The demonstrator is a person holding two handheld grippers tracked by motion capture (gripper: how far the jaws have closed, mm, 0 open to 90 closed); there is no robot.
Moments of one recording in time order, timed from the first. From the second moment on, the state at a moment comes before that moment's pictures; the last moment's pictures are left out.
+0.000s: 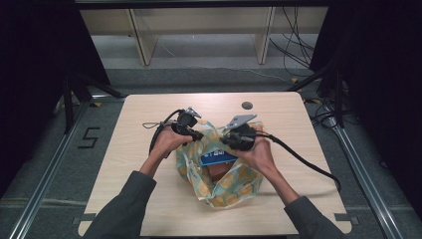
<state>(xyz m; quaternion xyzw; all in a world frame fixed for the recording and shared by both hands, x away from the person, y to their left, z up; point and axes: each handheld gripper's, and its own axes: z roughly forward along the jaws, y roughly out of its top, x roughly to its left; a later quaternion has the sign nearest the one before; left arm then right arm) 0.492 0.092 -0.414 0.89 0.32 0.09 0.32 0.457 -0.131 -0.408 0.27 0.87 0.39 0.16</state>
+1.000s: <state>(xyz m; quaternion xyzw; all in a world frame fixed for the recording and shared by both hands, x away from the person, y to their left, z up) 0.457 0.079 -0.386 0.90 0.26 0.13 0.34 0.501 -0.231 -0.414 0.44 0.83 0.34 0.09</state>
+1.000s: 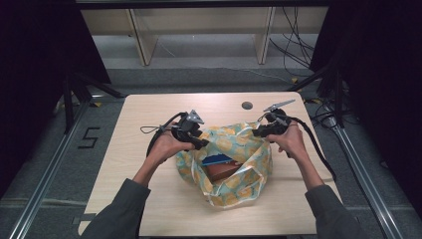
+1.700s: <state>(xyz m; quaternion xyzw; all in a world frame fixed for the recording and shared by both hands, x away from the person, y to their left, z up) 0.466 -0.013 -0.416 0.95 0.15 0.09 0.26 0.435 -0.224 -0.401 0.35 0.84 0.39 0.08</state>
